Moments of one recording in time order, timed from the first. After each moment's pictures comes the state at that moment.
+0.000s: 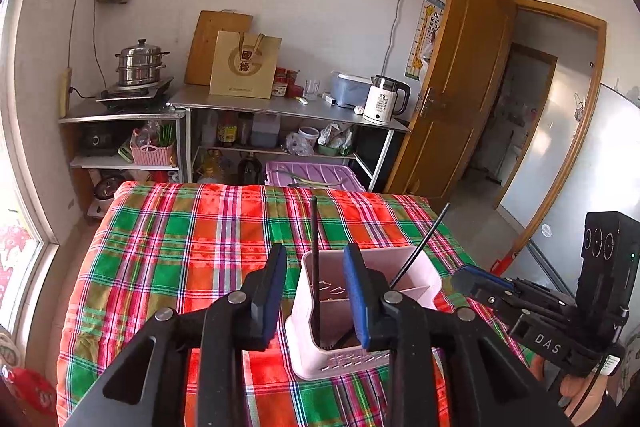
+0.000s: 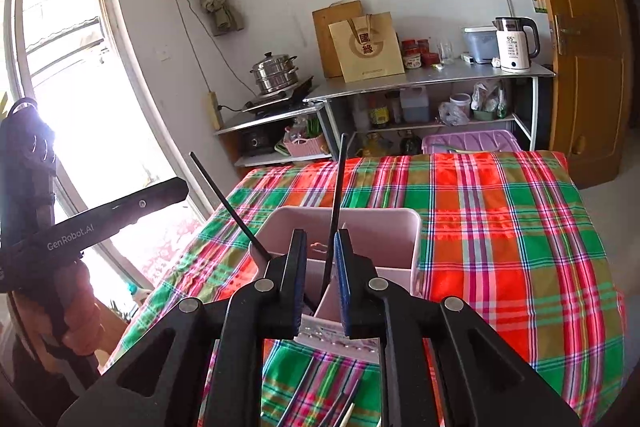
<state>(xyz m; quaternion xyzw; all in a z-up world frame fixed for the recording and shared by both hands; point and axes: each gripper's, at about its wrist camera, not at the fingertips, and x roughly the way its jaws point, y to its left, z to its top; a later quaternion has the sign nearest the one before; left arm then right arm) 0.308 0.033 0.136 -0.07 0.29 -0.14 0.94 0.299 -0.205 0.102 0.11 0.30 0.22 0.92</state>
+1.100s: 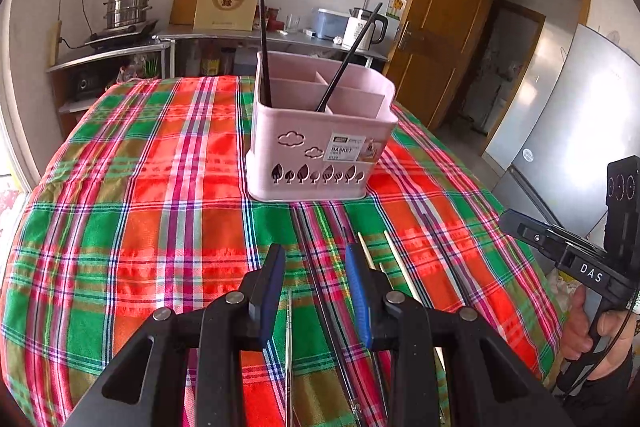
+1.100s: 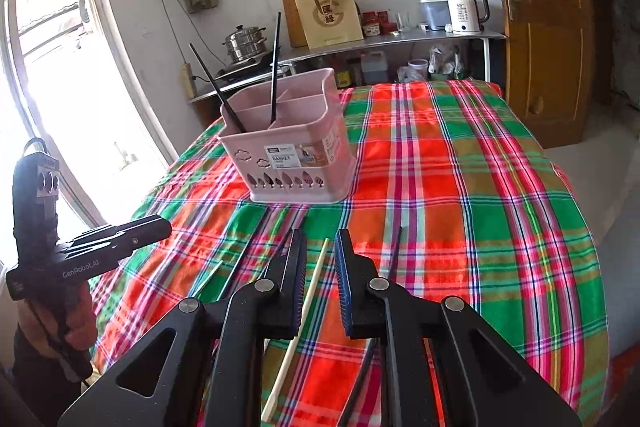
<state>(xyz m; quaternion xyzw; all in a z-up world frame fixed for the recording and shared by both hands) 0.184 0.000 0.011 -0.05 0.38 -0.17 0.91 0.180 -0.260 0.026 0.10 0.35 0.17 0.92</state>
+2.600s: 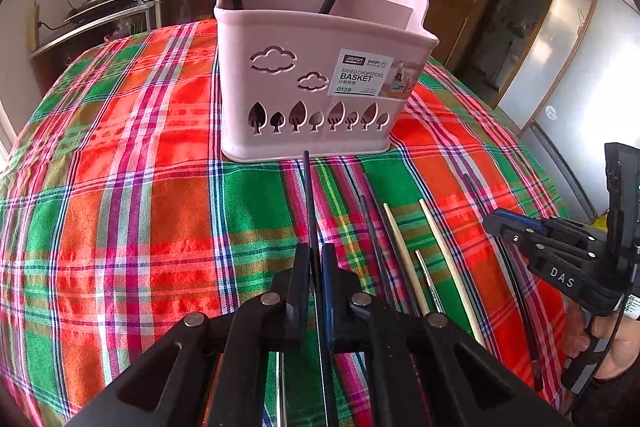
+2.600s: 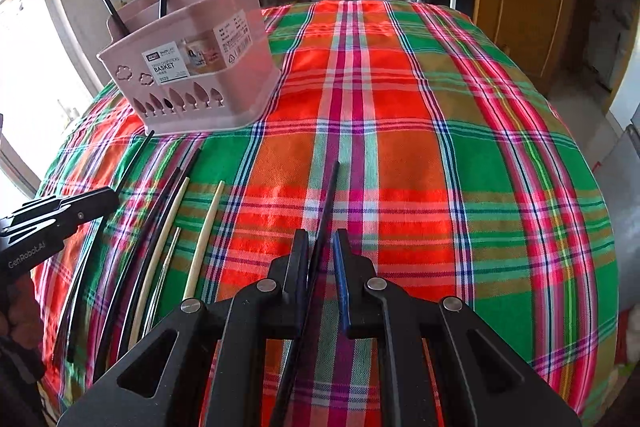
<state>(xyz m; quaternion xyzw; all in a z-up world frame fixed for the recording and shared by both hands) 0.237 -0.033 -0.046 -0.02 0.46 -0.17 0.87 0.238 -0.260 -0.052 0.03 0.46 0.08 0.88</state>
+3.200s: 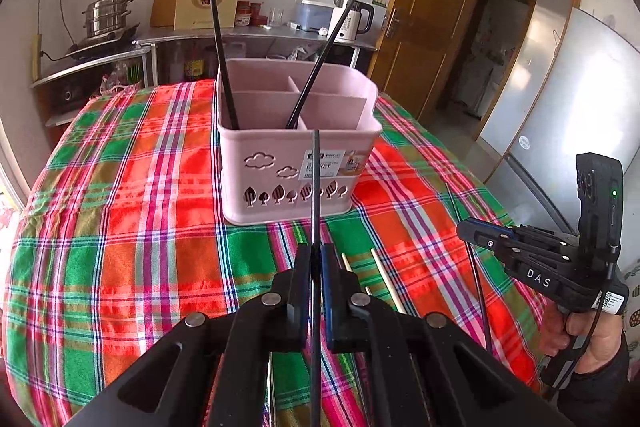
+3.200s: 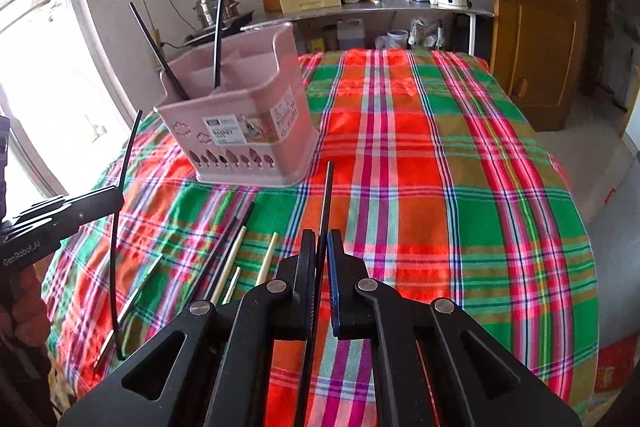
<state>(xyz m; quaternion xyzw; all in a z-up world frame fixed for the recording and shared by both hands) 0.207 -0.028 0.032 -0.03 0.38 -0.19 0.90 0.218 -0.260 0.015 0.06 0.39 0.13 0.91</state>
